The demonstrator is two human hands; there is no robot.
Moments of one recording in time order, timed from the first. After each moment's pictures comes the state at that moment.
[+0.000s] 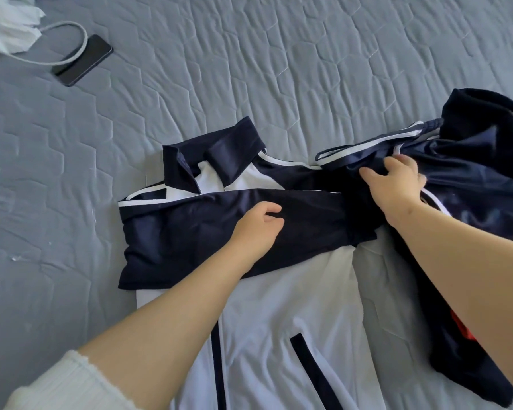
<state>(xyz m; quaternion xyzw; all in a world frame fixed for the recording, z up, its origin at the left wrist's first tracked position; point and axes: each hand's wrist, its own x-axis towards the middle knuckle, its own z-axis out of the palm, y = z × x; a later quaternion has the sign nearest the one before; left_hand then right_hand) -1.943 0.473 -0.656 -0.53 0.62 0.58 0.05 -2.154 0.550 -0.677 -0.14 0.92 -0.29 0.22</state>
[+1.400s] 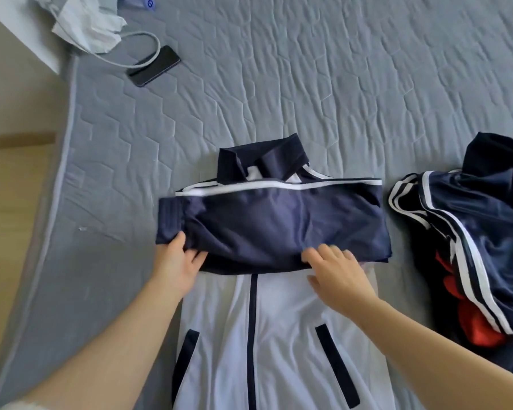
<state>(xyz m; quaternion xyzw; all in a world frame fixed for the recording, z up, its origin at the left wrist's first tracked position) -1.773 0.432 -0.626 -0.63 0.13 0.68 -0.34 -1.980 0.580 -0.631 -0.61 0.76 0.02 0.21</state>
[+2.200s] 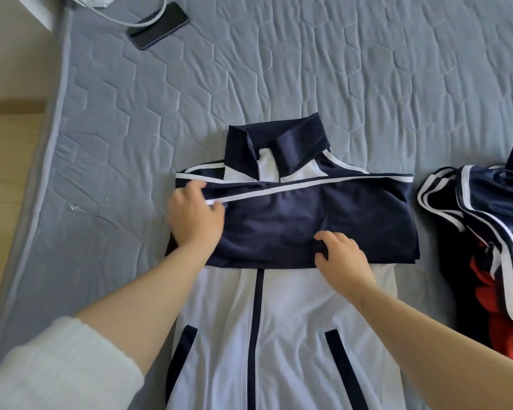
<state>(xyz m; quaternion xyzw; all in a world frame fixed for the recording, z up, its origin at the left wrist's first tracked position) -1.802 0.401 -0.670 -0.72 0.65 0.21 -0.11 -1.982 0.554 -0.683 -0.44 0.83 -0.04 0.34</state>
